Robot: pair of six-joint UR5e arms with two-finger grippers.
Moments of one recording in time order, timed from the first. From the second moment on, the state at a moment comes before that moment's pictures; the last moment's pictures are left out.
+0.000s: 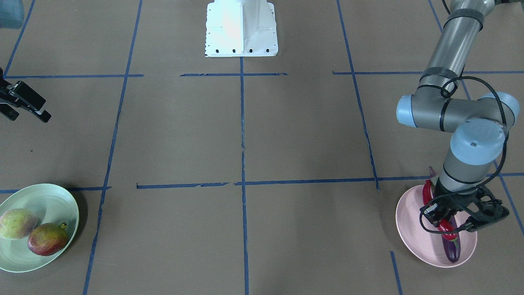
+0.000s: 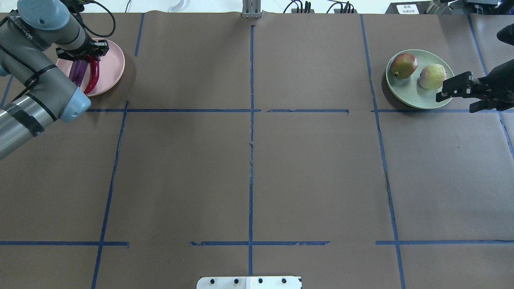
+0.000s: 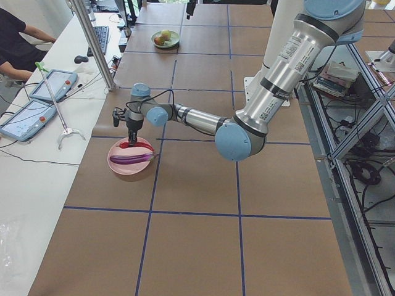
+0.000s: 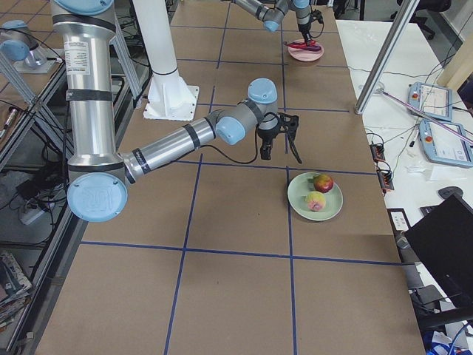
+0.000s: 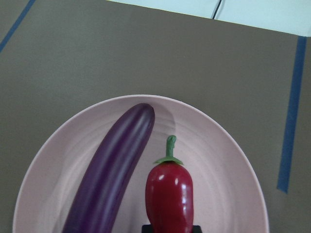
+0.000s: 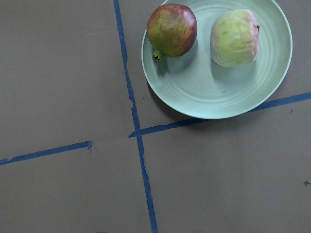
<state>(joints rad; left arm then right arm) -1.04 -2.15 -1.17 -1.97 -1.81 -0.98 1.13 -1.55 2.00 -1.31 2.26 1.01</state>
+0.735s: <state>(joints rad) -1.10 -2.01 -1.41 -1.97 -2.02 -0.85 1.25 -1.58 2.01 -1.31 2.34 0.98</state>
